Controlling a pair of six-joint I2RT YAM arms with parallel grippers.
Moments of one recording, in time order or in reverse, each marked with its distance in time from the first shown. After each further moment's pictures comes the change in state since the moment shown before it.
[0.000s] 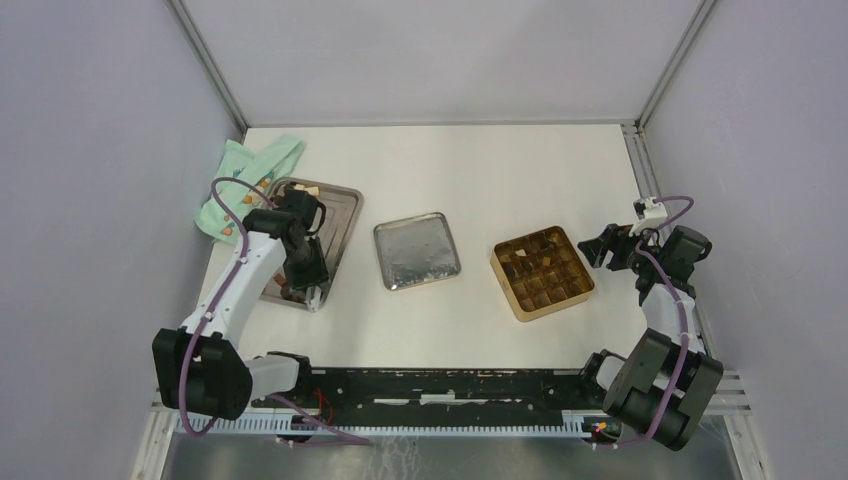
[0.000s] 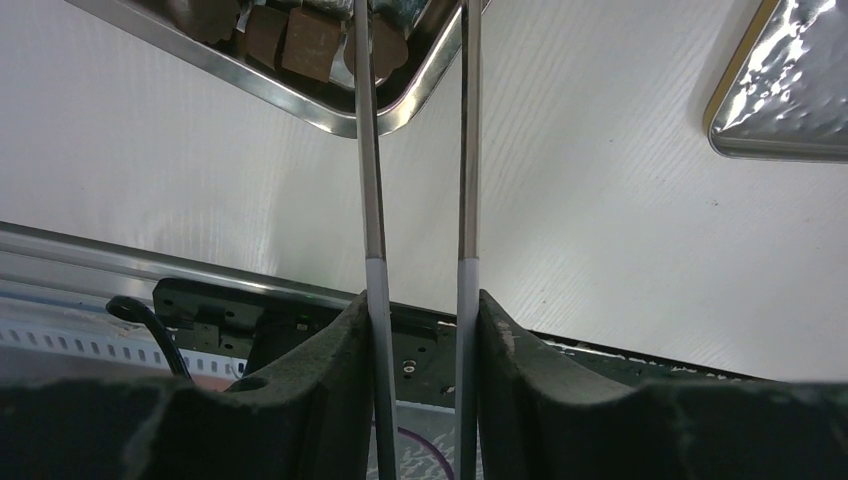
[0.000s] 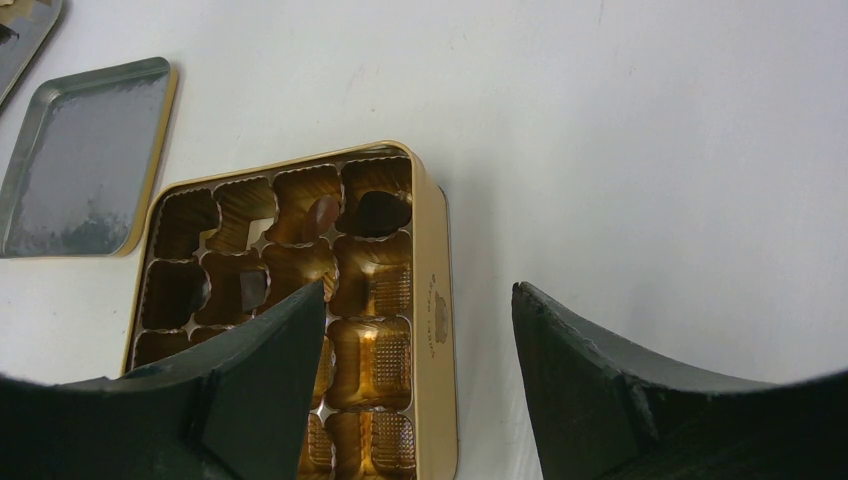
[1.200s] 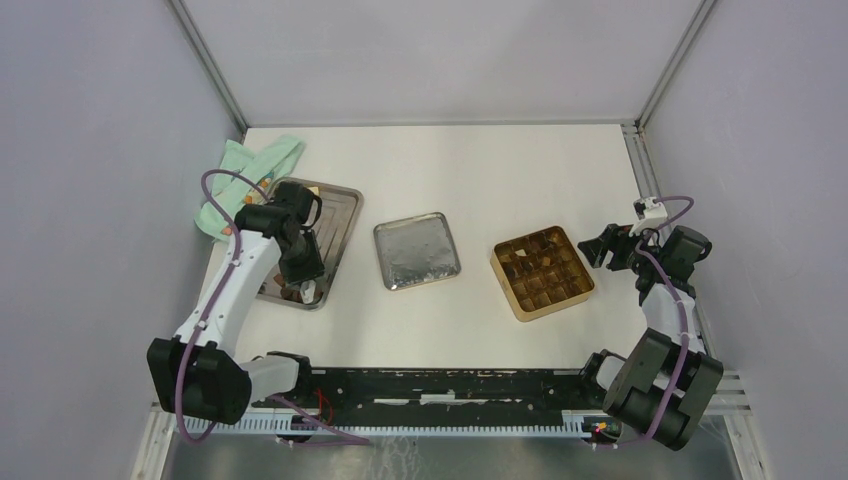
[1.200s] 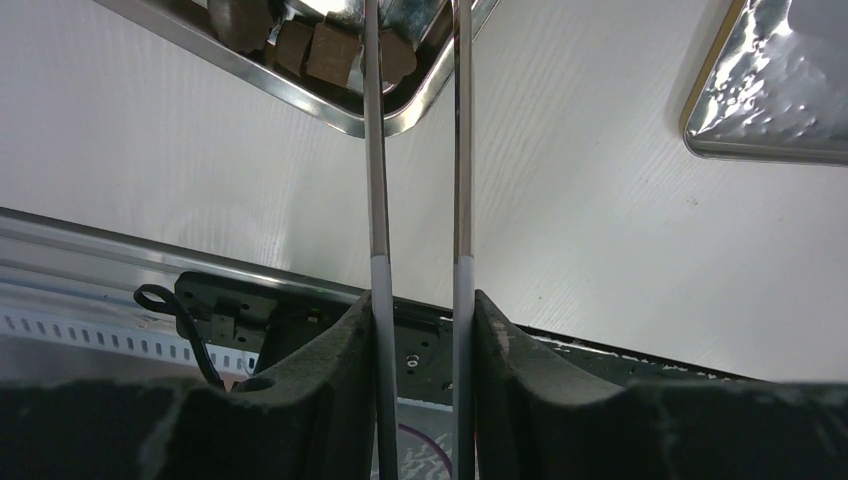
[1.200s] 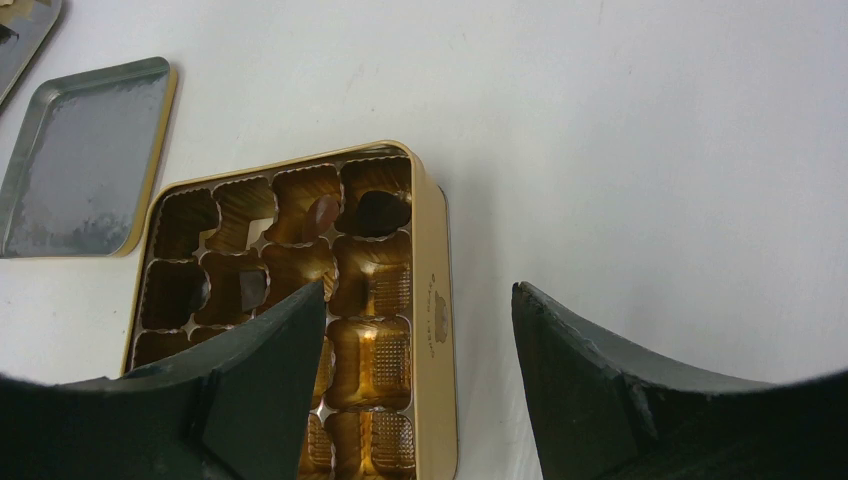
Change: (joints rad) left arm 0.000 -0.021 0.079 -0.054 -0.029 0.000; right arm -0.002 0.001 0.000 0.000 0.000 0.000
